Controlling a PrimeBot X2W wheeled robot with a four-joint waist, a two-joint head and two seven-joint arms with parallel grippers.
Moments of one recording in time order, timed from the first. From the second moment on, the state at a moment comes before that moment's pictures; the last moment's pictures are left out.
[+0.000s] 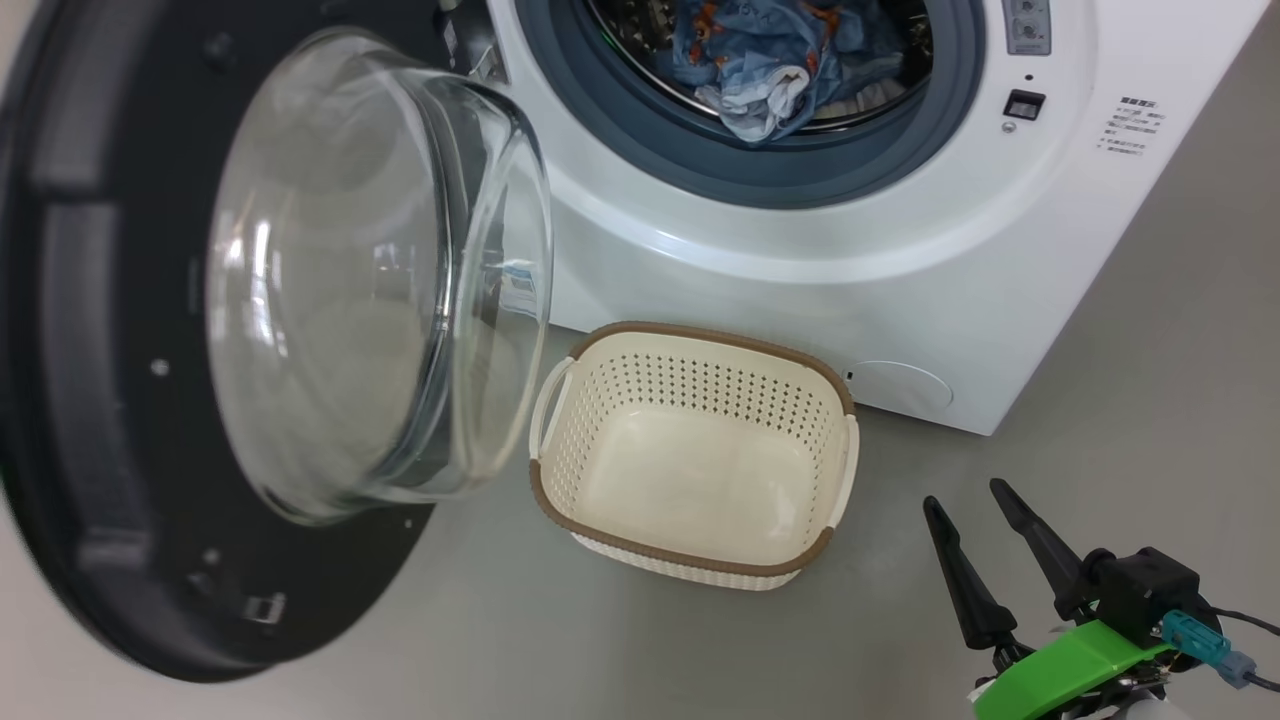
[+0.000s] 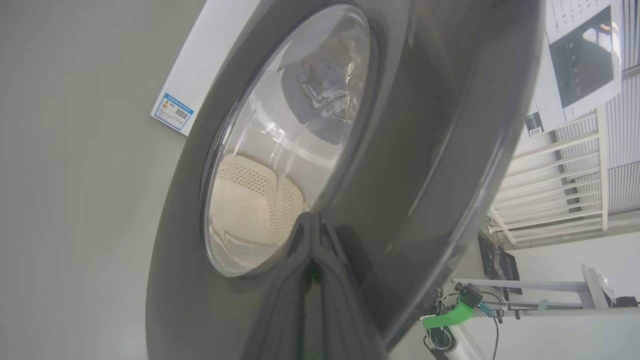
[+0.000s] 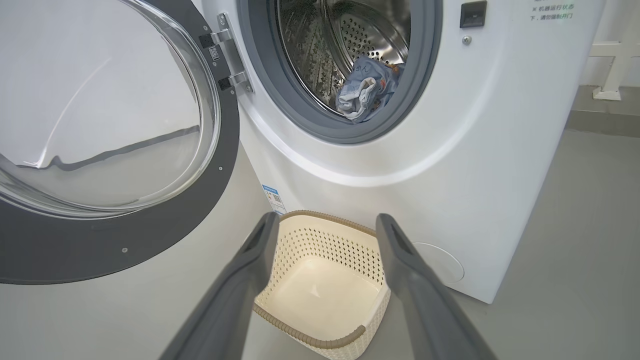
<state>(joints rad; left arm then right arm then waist) -0.43 0.69 0.10 0.16 -1.60 -0.12 0.98 -0.09 -0.21 0.16 0.22 0.34 0.13 -0.26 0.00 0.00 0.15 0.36</state>
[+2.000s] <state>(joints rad) -0.59 0.42 -0.13 0.00 -1.51 -0.12 0.90 -0.10 -0.15 0.09 0.21 0.34 0.13 -0.26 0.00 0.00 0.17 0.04</state>
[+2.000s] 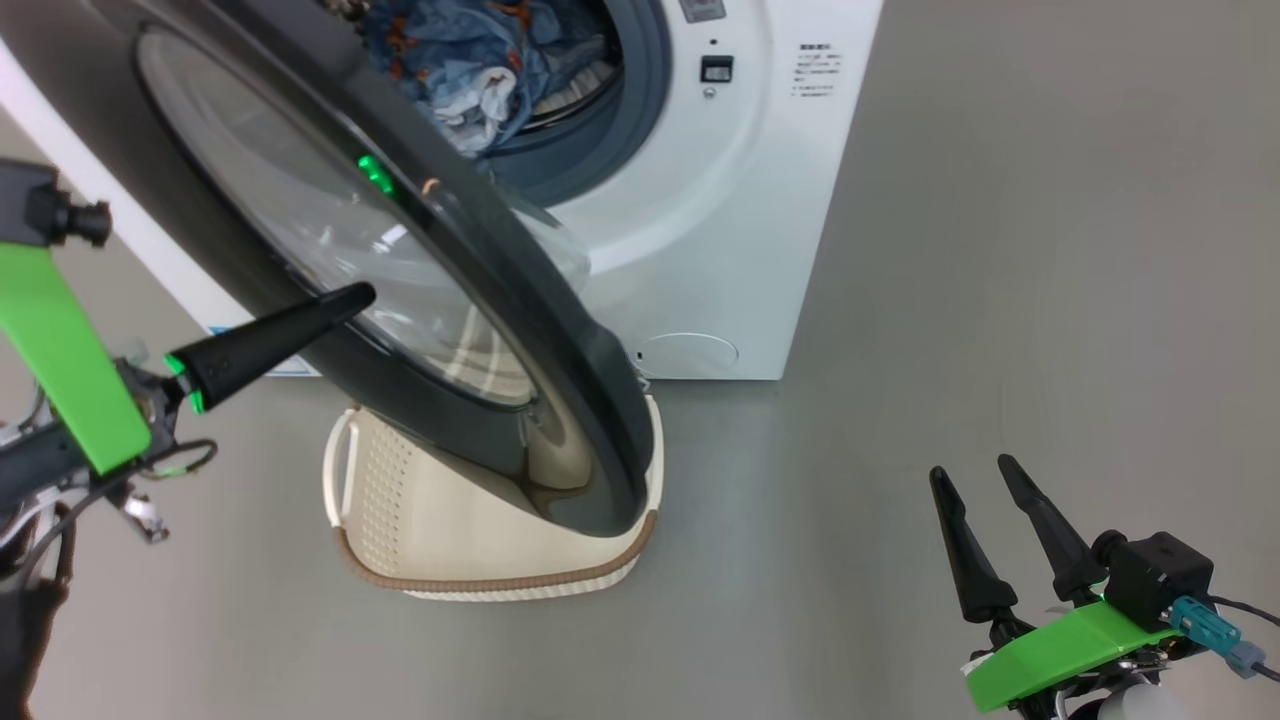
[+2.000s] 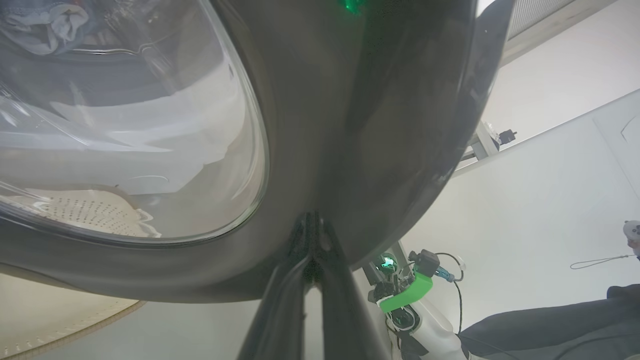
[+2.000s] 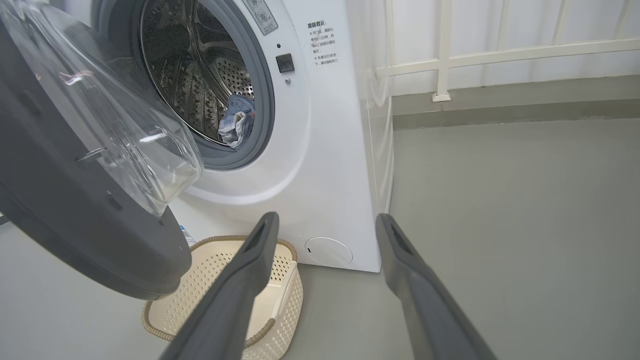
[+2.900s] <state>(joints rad) -0.15 0.45 -0.12 0.03 -1.39 -0.12 0.37 -0.08 -0.17 0.09 0.21 0.34 0.13 -0.26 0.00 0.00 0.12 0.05</state>
